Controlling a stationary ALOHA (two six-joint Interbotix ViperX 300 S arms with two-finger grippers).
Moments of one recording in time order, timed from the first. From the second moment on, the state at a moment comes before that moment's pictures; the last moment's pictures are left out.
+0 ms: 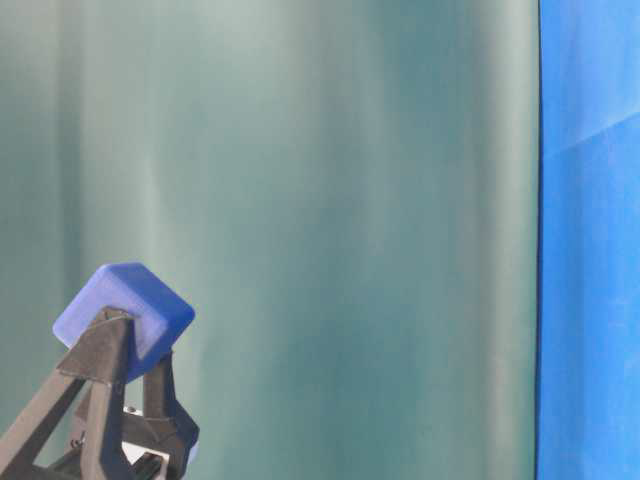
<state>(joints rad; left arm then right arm) -0.06 -0.40 0.68 0.02 -0.19 -0.06 -0.01 -0.81 1.03 -0.60 -0.21 -0.58</state>
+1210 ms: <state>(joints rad) -0.07 -0.40 0.68 0.02 -0.19 -0.06 -0.01 -0.19 0.50 -0.63 -0.31 -0.58</state>
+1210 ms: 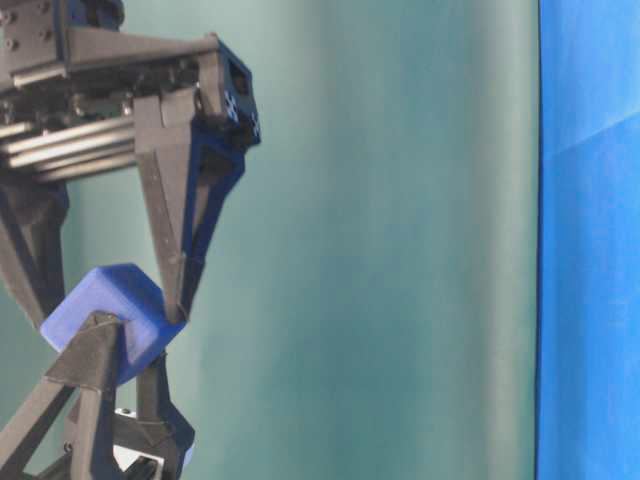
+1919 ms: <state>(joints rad) -0.07 -0.40 0.68 0.01 -0.19 -0.08 -0.01 -0.18 0.48 -0.64 -0.31 -0.58</state>
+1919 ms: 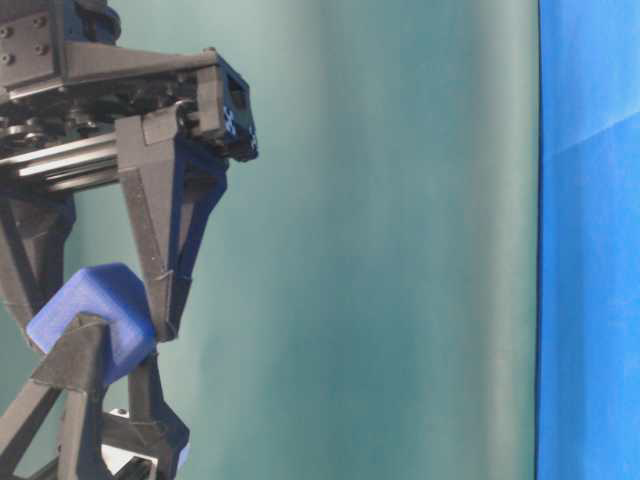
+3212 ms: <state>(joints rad) -0.07 -0.41 0.69 0.01 -0.25 -0.08 -0.01 -0.27 0.56 -0.63 -0.29 -0.54</state>
